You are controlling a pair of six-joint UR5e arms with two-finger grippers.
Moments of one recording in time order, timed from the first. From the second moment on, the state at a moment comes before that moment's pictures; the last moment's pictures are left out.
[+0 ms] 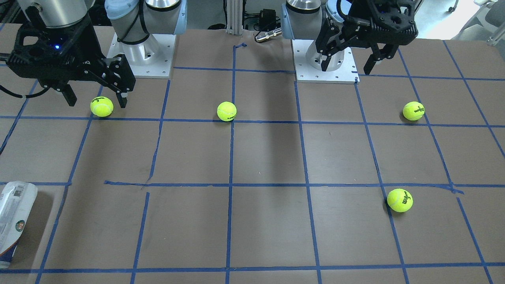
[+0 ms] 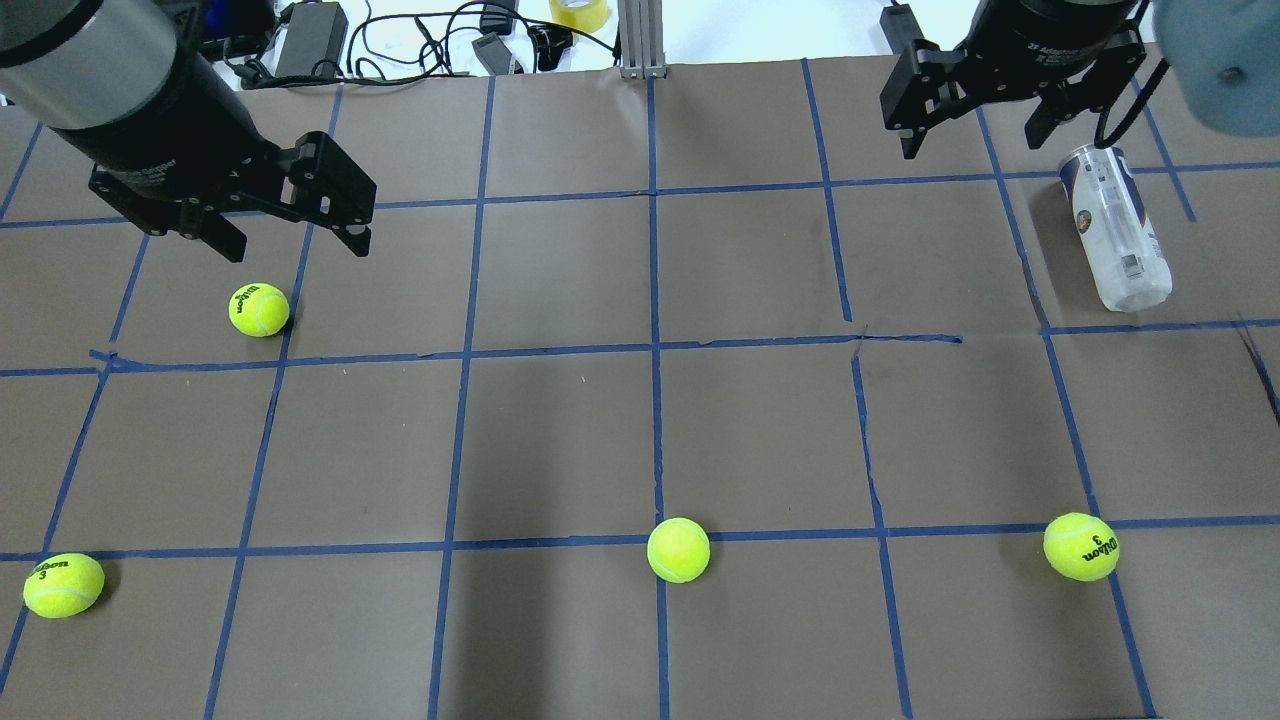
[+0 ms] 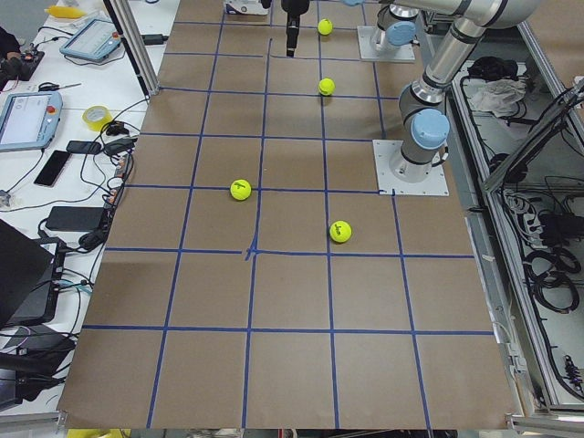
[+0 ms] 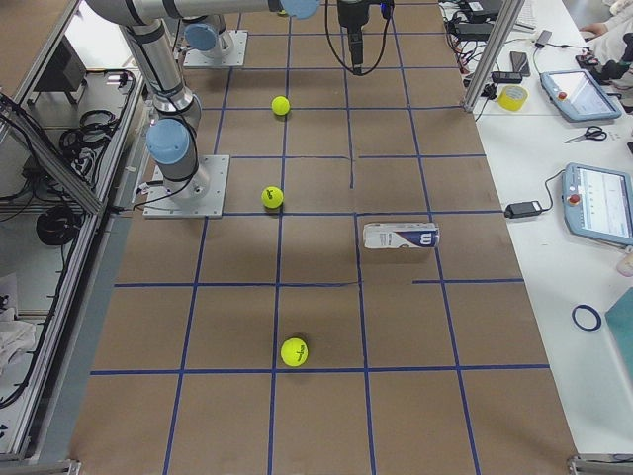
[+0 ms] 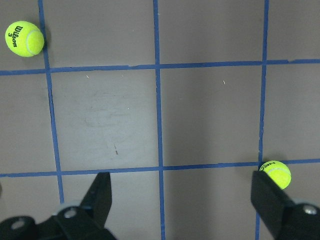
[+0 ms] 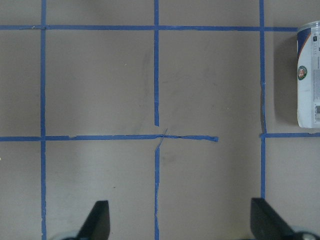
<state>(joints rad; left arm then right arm) -1.56 -1.43 -1.56 -1.64 1.53 0.03 1.57 -1.56 1.49 -1.64 -1.62 0.00</state>
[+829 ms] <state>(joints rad) -1.56 -1.43 -1.56 -1.64 1.53 0.03 1.39 -1.30 1.41 -1.71 -1.61 0.01</state>
